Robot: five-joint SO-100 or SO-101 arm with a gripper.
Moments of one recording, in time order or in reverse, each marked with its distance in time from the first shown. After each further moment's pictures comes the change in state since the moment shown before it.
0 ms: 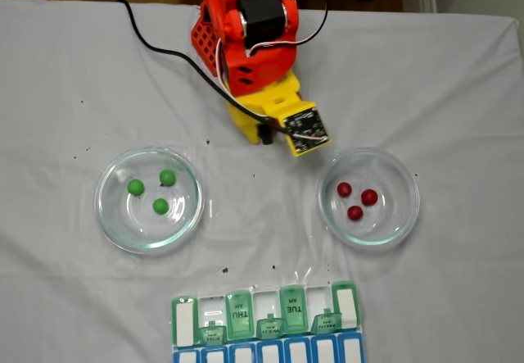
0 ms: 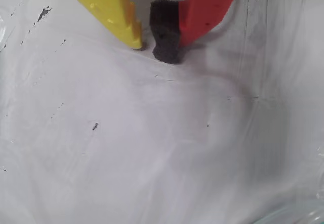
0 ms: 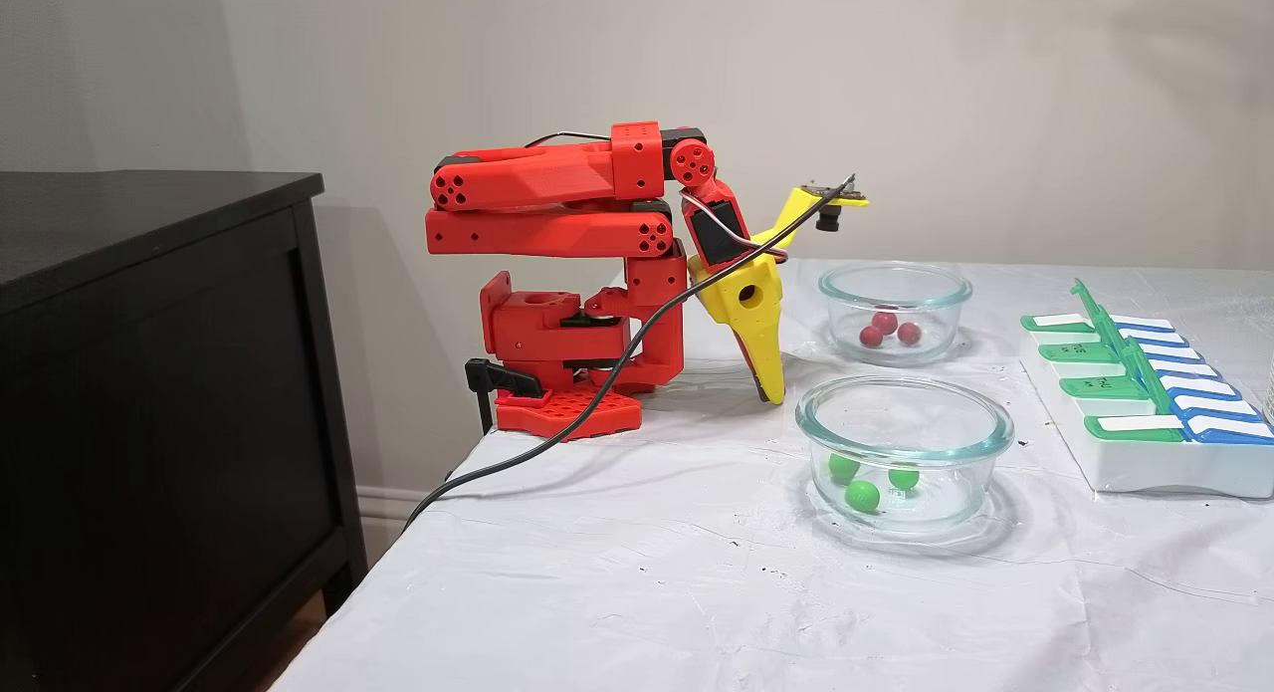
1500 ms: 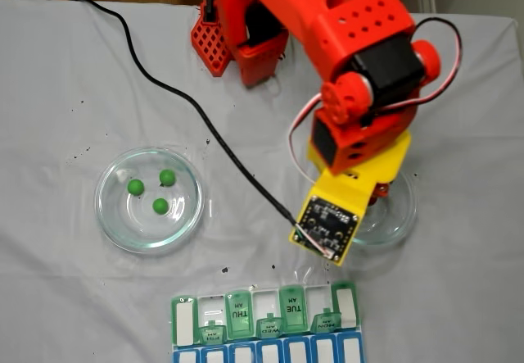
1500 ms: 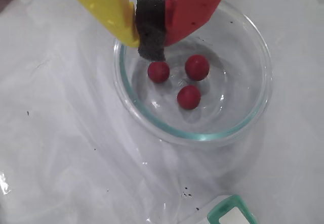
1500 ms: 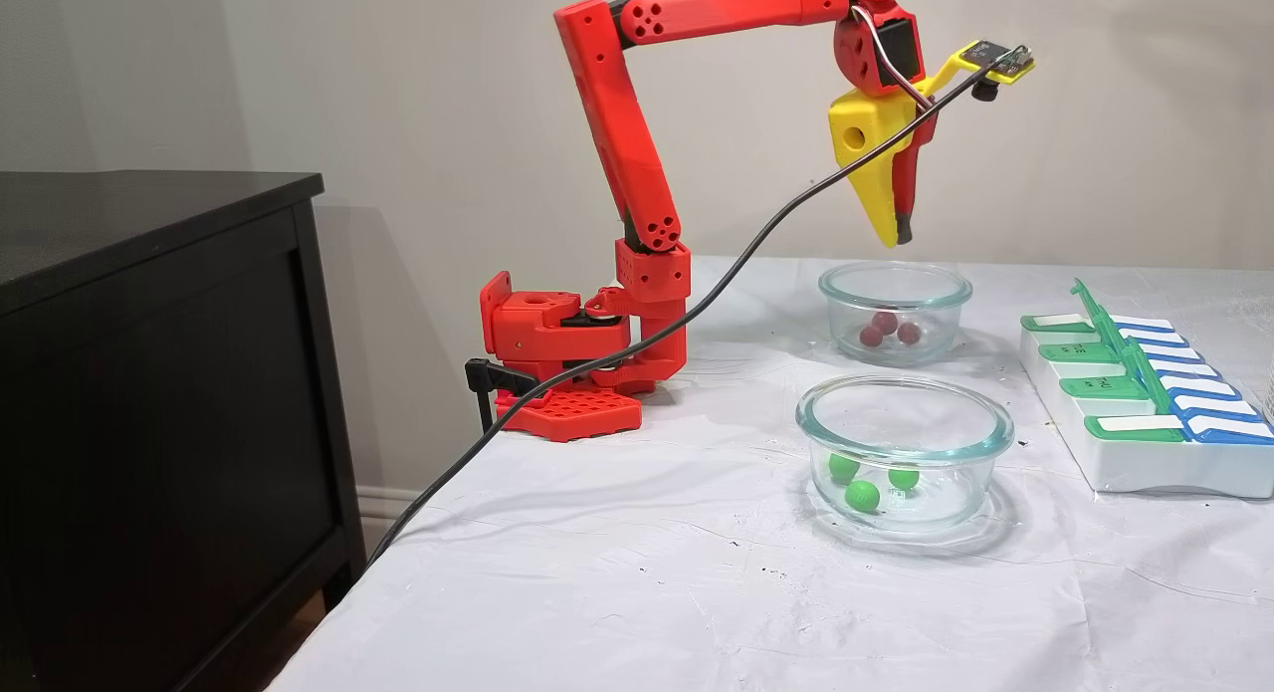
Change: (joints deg) arm -9.2 -57.5 -76.0 8.3 66.0
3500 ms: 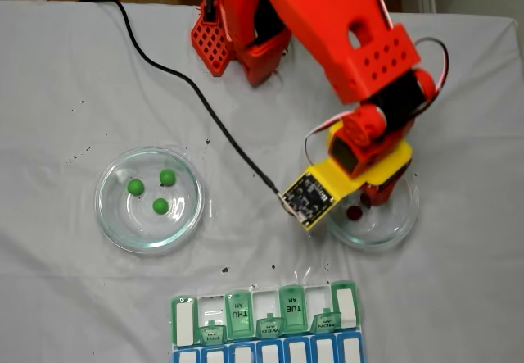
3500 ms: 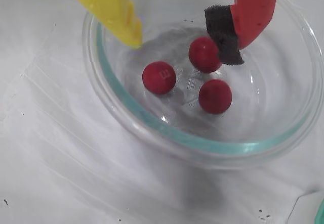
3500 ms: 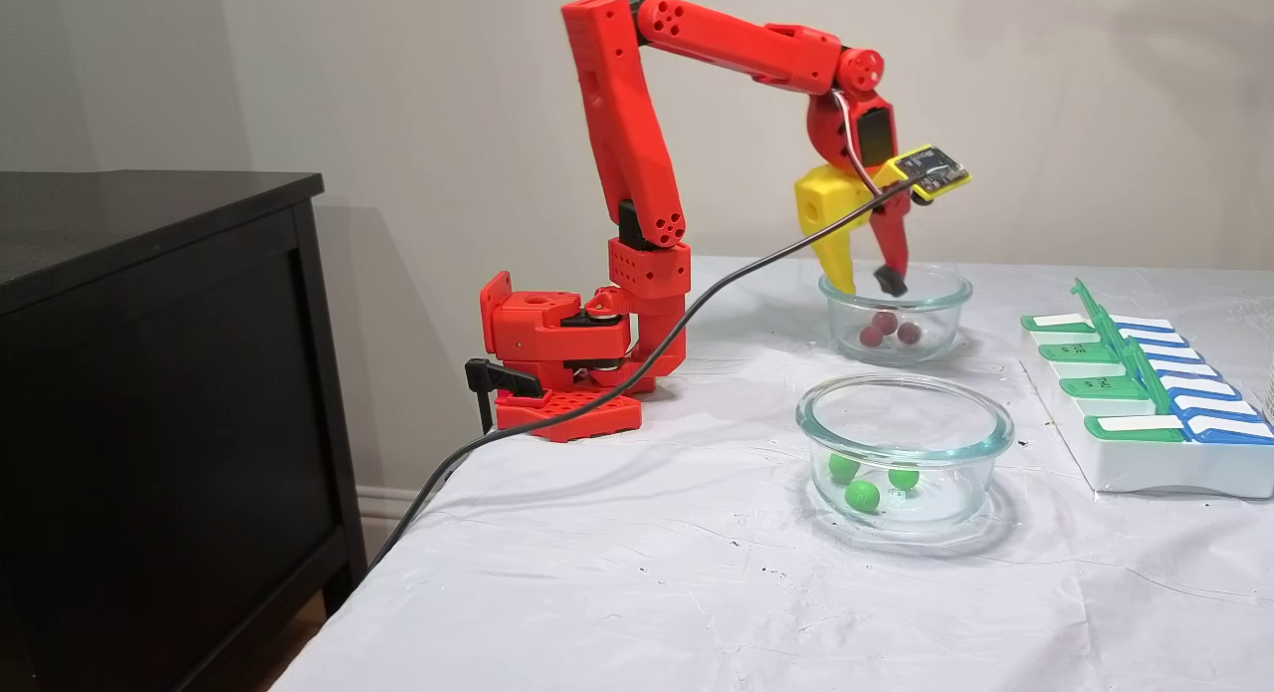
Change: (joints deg) arm -5.4 -7.1 15.6 -16.3 29.0
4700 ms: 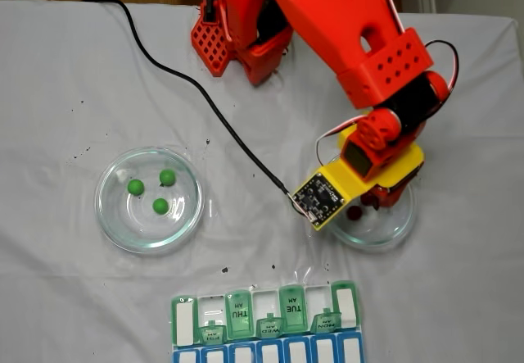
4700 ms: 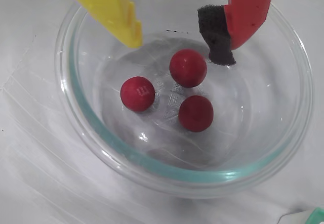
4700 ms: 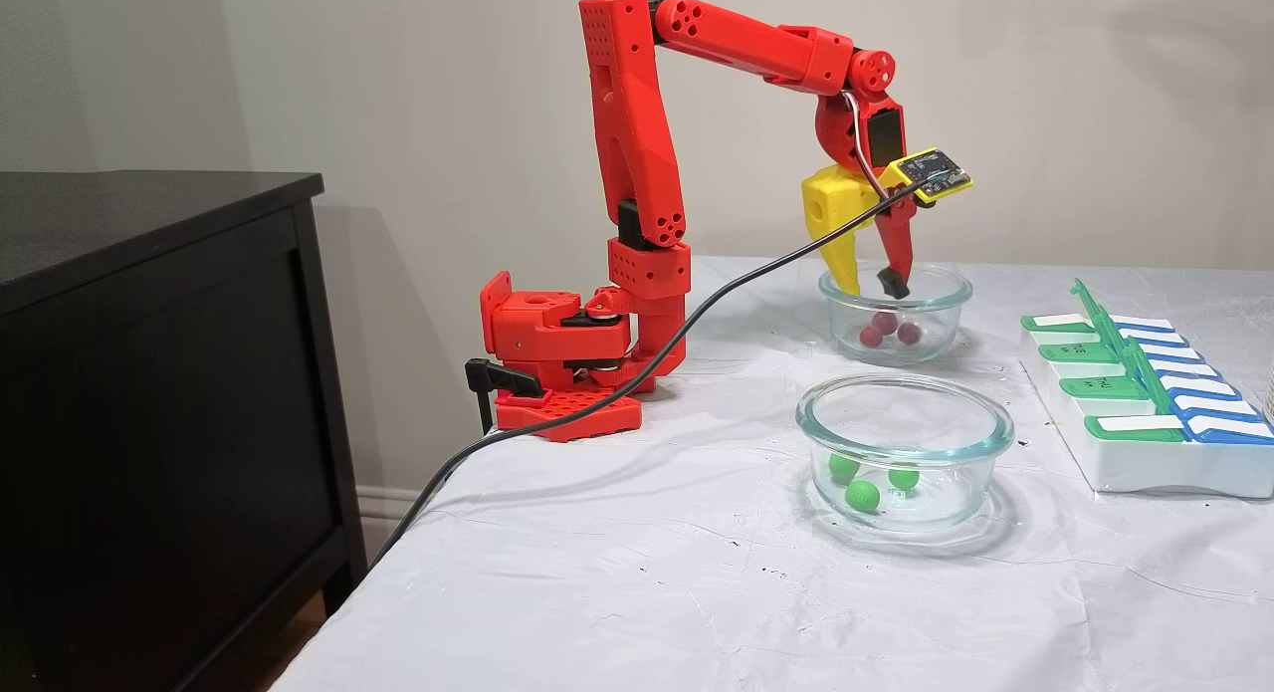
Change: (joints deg) arm -2.9 -1.6 -1.6 -2.3 2.5
